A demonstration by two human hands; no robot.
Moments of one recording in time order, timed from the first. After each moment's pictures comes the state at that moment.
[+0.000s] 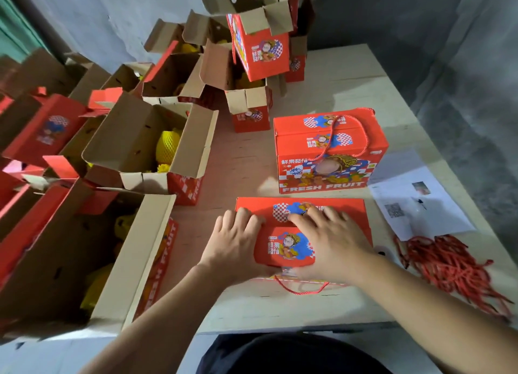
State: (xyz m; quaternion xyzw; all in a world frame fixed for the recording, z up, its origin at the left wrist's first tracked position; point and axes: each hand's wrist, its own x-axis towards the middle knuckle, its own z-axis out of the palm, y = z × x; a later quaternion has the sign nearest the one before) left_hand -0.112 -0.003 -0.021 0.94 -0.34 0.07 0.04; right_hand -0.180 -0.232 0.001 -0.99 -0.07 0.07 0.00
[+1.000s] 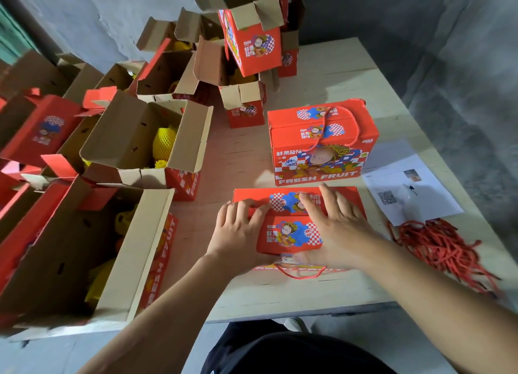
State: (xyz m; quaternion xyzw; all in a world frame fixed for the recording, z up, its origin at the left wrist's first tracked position) left_hand -0.122 -0.003 -0.024 0.93 -0.36 0.08 0.02; right_hand -0.195 -0.250 -0.001 -0.98 0.01 0.19 0.11
